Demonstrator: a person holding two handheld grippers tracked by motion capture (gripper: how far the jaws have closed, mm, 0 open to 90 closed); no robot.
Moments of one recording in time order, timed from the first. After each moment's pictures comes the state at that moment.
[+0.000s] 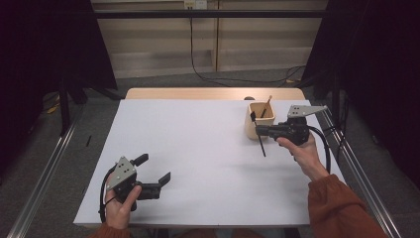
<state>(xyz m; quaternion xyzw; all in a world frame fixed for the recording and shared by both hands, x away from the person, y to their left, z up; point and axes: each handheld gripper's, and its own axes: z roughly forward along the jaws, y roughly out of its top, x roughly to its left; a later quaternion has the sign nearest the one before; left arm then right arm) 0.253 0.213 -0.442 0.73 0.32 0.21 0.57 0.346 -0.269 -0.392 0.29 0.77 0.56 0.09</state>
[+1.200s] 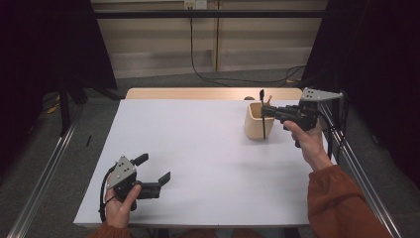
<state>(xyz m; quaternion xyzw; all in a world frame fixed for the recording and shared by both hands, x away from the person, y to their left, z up) 0.255 0.214 -0.443 0.73 0.32 0.20 0.57 0.360 -0.280 -0.353 0.28 0.72 0.62 0.13</state>
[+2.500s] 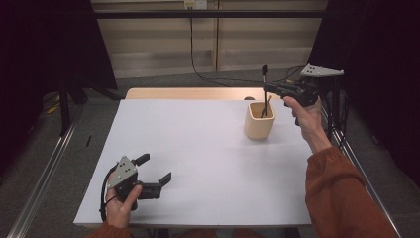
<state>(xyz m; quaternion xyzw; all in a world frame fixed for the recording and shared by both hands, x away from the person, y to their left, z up) 0.255 0.212 -0.443 0.73 0.31 0.20 0.57 0.408 -0.288 -0.325 0.32 0.71 0.60 0.18</state>
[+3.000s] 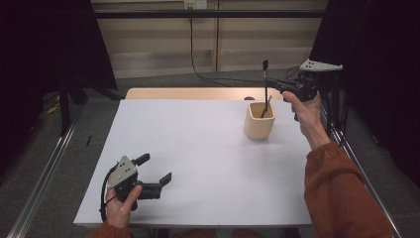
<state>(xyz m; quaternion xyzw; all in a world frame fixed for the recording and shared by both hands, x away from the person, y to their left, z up) 0.255 0.212 -0.443 0.73 0.31 0.20 0.57 0.419 -0.288 -0.319 0.33 0.71 0.59 0.19</state>
